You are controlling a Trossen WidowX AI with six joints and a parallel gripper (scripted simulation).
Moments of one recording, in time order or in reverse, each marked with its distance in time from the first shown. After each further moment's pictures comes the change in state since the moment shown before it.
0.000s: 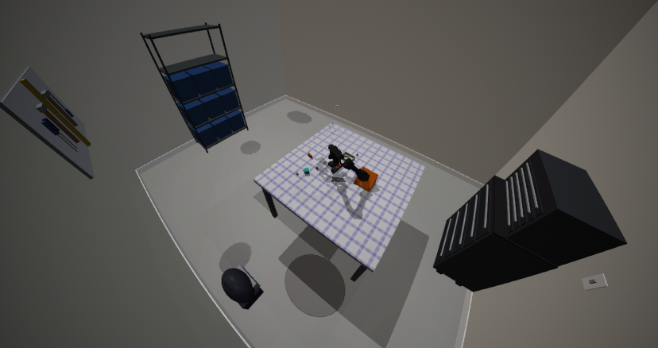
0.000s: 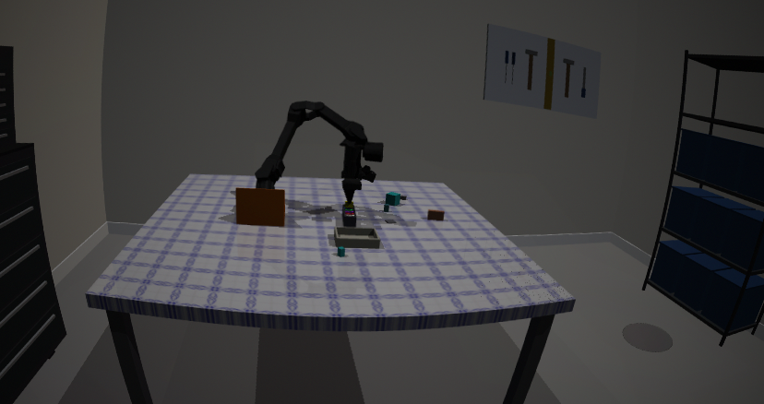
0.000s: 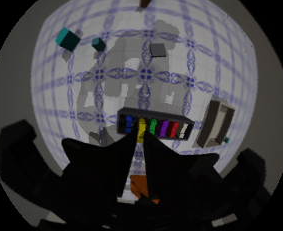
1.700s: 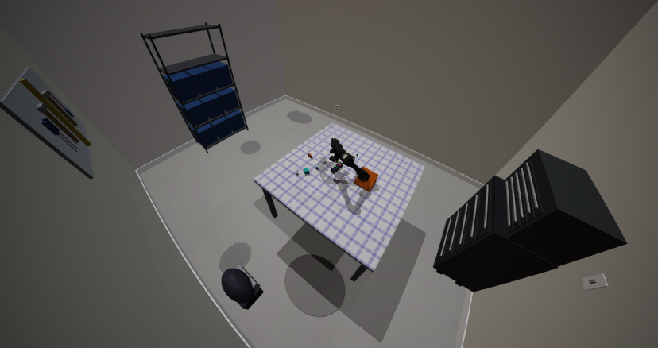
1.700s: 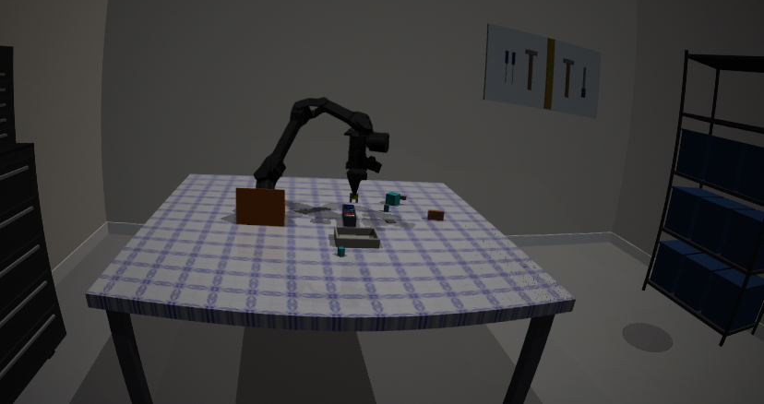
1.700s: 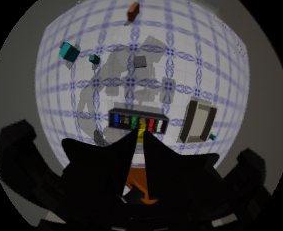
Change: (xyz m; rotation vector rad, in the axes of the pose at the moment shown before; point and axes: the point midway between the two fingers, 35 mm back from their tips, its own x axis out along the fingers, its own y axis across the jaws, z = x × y) arm -0.041 -0.034 0.013 0.001 -0.006 -0.012
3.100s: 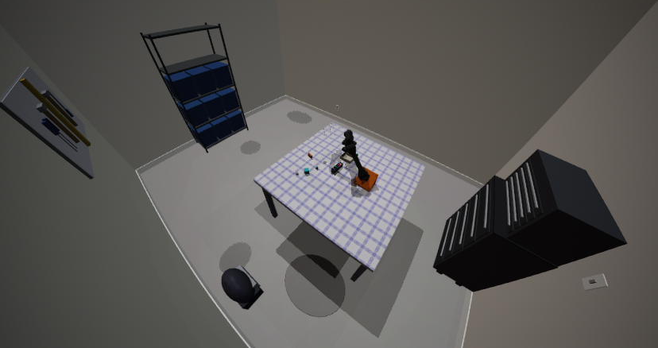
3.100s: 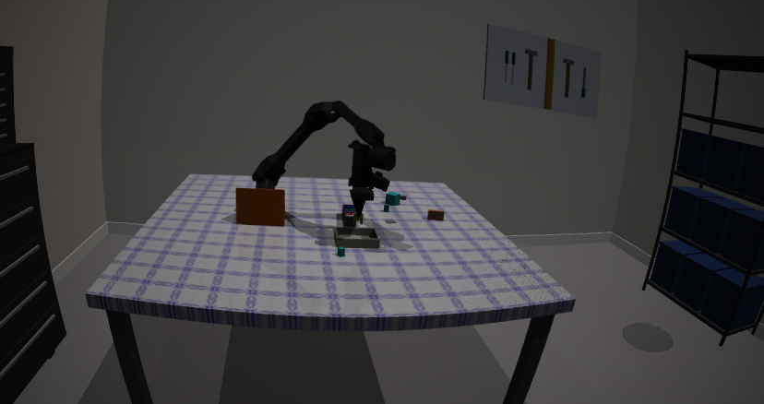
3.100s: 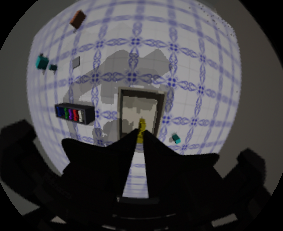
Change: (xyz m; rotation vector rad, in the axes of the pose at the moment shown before) arm 0.010 -0.197 0.003 -0.013 -0.002 -0.014
